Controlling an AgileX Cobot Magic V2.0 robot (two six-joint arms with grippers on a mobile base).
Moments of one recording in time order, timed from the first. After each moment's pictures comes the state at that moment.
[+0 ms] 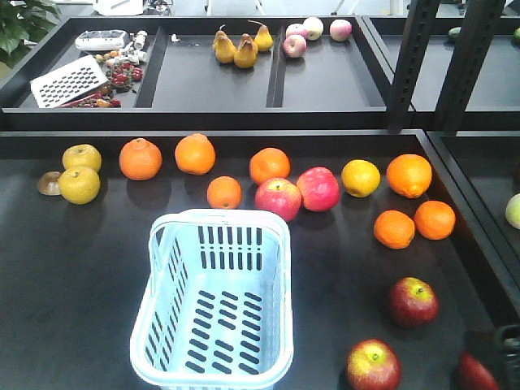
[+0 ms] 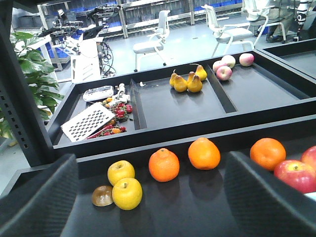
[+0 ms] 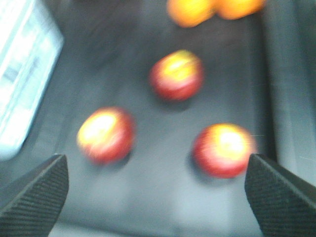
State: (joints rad) left arm -0.33 0.65 -0.75 0.73 0.43 -0.60; right arm 0.03 0.73 -0.58 0.15 0.86 -0.21
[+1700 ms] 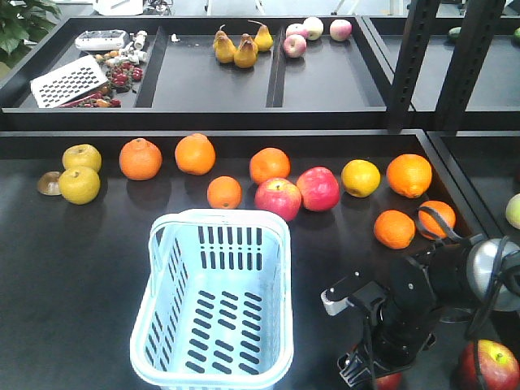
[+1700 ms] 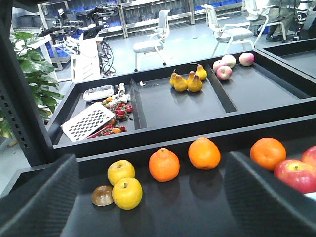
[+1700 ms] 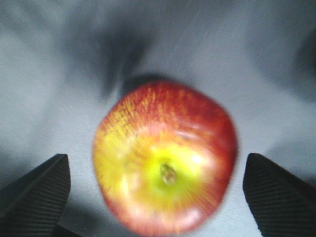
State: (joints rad) left arm -0.33 0.65 -0.75 0.73 0.43 -0.60; right arm 0.39 1.84 -0.80 0.03 0.59 -0.24
